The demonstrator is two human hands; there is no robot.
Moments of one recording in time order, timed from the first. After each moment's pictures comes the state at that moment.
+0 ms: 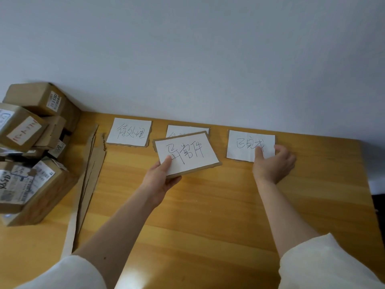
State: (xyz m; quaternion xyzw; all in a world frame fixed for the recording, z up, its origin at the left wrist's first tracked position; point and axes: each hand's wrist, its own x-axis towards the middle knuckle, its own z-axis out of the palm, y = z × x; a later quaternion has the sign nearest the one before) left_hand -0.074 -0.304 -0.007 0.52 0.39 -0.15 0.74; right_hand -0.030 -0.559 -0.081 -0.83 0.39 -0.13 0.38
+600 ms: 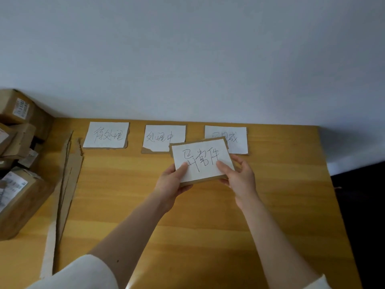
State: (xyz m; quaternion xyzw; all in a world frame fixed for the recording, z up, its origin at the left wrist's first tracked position) left_hand -0.100 -0.371 -0.008 0.58 0.30 -0.25 0.71; right_hand -0.109 -0.546 -0.025 -0.60 0.35 0.08 0.72
